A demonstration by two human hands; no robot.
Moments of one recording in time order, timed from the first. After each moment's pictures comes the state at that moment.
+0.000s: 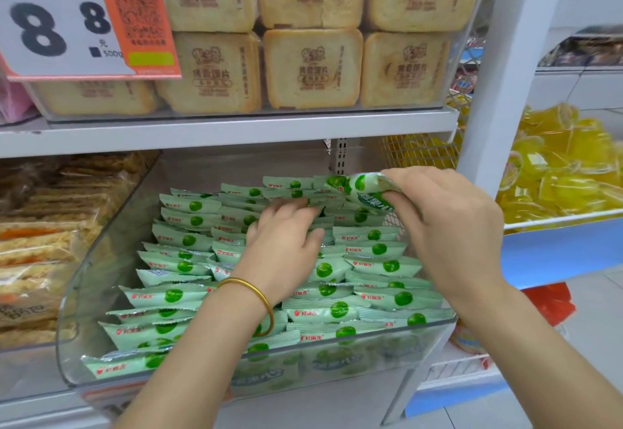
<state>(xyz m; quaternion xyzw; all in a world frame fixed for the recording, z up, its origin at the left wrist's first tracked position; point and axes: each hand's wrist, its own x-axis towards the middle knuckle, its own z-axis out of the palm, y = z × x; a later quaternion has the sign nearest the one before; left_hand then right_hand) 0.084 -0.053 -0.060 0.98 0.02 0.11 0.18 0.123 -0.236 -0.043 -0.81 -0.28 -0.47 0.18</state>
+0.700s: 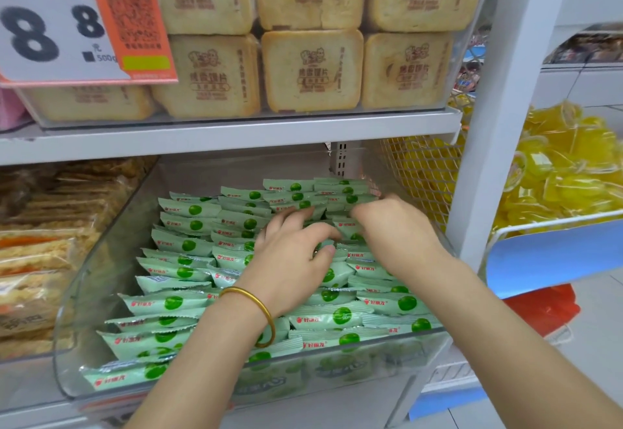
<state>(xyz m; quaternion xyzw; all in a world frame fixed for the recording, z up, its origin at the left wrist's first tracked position) 0.083 -0.056 -0.065 0.97 -0.01 0.09 0.23 0.140 -0.194 -0.041 -0.96 -0.24 -0.11 0.02</state>
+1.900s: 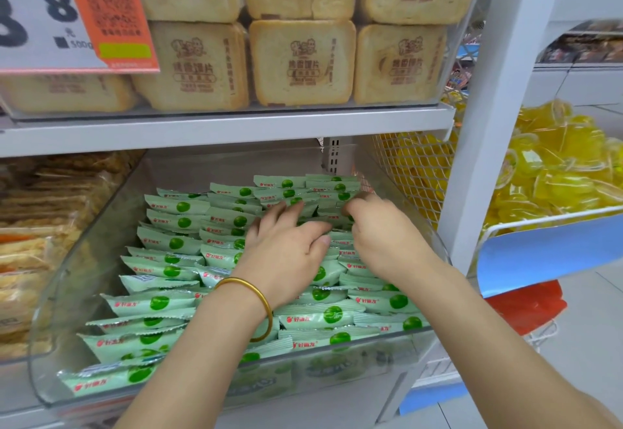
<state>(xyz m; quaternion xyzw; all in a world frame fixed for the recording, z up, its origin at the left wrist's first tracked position) 0.092 -0.059 -0.065 0.98 0.00 0.05 0.17 0.141 -0.193 -0.052 -0.96 -0.22 -0.05 0.14</state>
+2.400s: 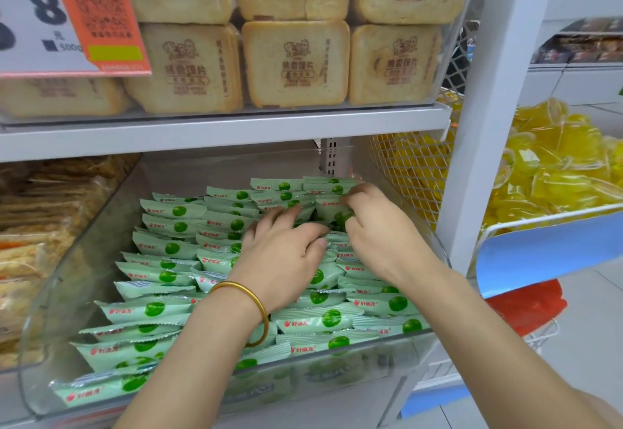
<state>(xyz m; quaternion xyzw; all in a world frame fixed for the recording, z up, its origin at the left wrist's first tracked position) 0.091 -0.059 -0.063 0.98 0.01 0.05 0.17 0.139 -0.192 -0.052 -0.95 -0.20 -0.08 0.24</state>
